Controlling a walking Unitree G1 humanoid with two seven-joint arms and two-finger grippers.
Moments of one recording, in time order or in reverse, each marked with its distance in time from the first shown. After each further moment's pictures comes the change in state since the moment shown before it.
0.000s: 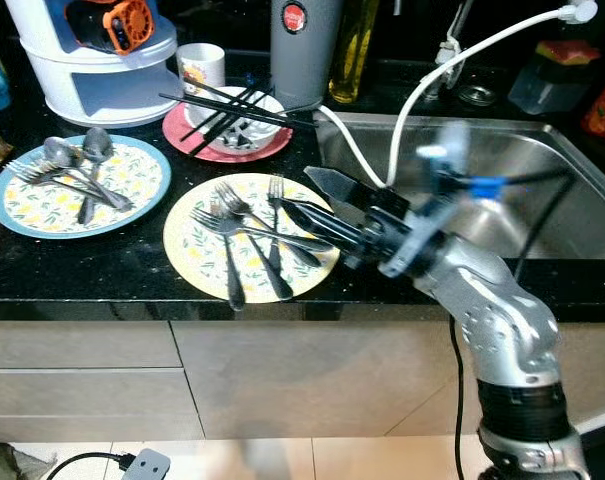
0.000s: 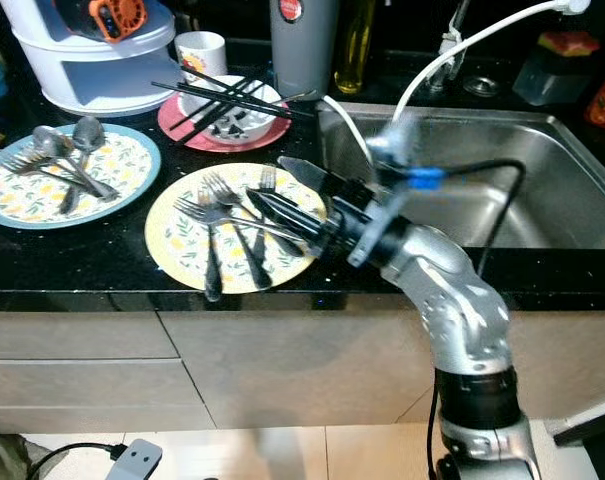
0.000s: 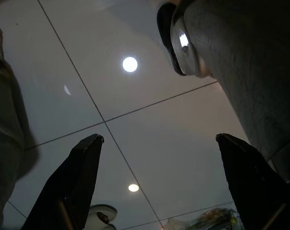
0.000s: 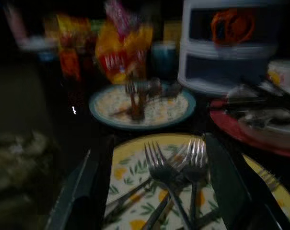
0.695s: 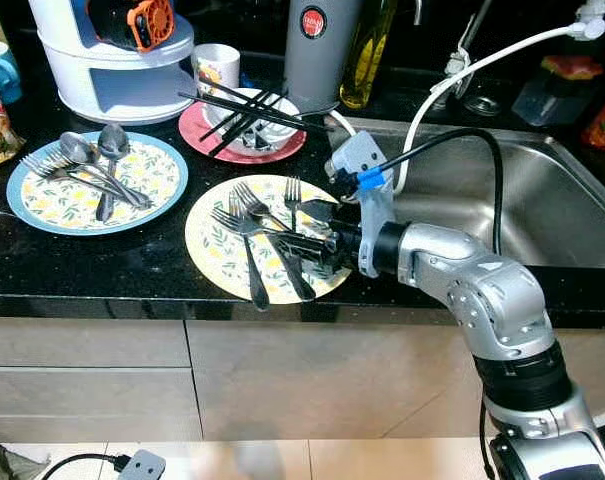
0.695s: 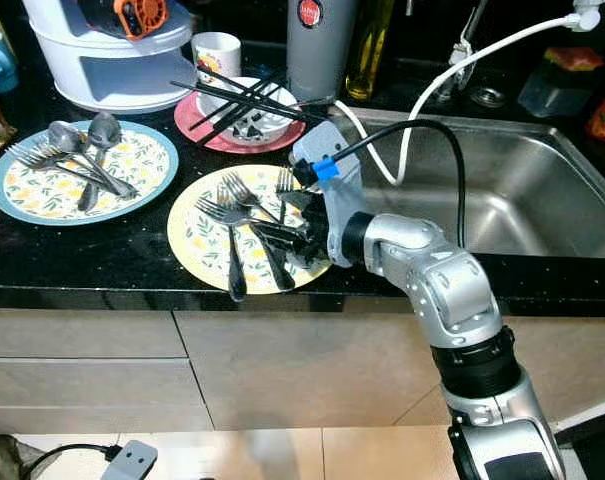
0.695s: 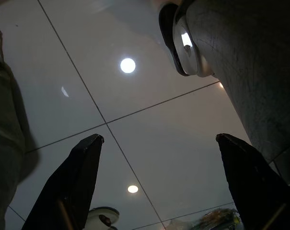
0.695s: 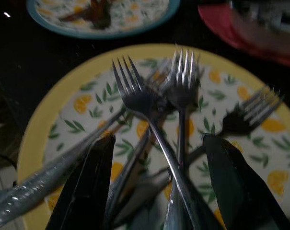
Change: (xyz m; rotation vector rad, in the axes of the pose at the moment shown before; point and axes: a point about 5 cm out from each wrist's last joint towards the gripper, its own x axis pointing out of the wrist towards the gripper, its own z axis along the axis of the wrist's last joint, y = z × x) left arm 0.000 0.000 0.000 -0.001 0.005 0.001; right arm 0.003 -0.009 -0.016 0.013 0.425 -0.128
